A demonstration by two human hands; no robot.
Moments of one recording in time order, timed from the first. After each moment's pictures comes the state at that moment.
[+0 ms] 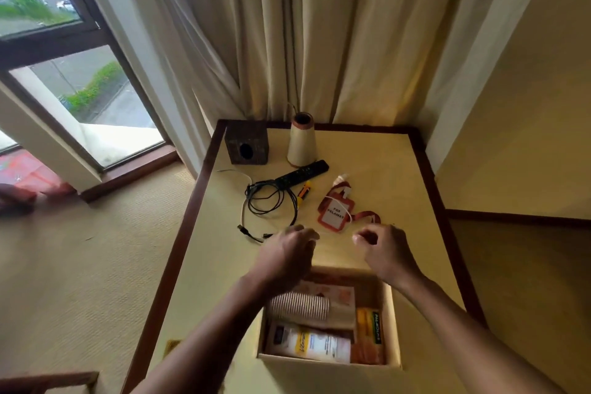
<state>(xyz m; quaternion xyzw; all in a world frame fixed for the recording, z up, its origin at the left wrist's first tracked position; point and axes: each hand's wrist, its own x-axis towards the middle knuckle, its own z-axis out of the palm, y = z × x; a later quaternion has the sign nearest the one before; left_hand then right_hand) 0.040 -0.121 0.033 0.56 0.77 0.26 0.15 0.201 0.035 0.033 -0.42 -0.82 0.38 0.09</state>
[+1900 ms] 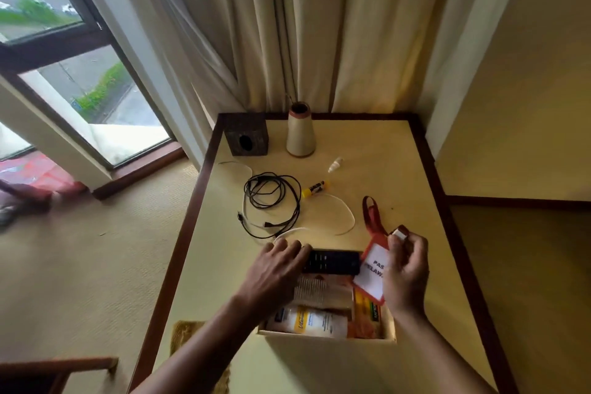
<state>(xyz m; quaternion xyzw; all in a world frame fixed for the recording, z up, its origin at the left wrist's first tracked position) 0.060 -0.168 -0.011 0.67 0.74 0.07 0.01 0.254 -0.015 -0.007 -0.49 -0.66 0.39 0.40</state>
